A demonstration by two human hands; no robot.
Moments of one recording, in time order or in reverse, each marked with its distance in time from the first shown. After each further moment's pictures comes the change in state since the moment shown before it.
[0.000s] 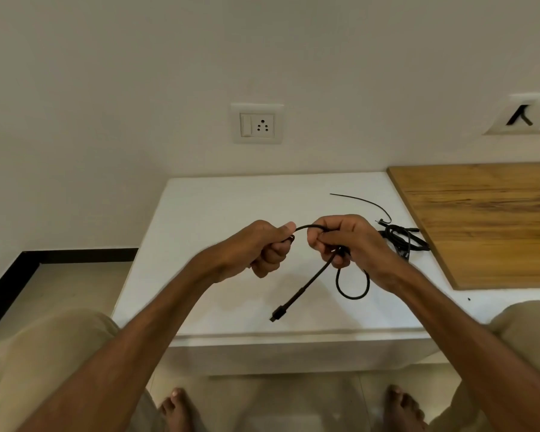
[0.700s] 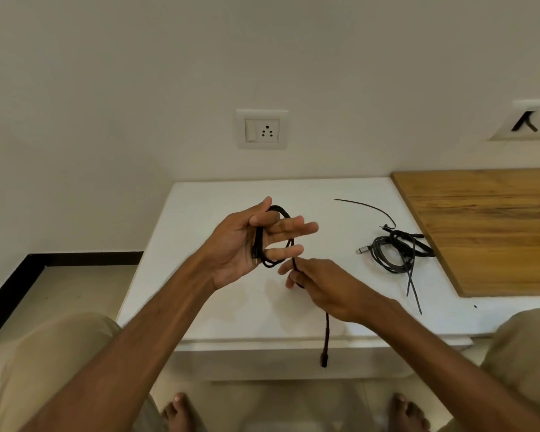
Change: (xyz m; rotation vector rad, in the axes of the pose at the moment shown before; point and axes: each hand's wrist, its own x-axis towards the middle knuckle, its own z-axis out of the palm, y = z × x) left_hand -0.022 0.016 -0.001 -0.769 0.074 0.170; right_hand 0.006 0.051 0.039 -0.739 -0.127 -0.025
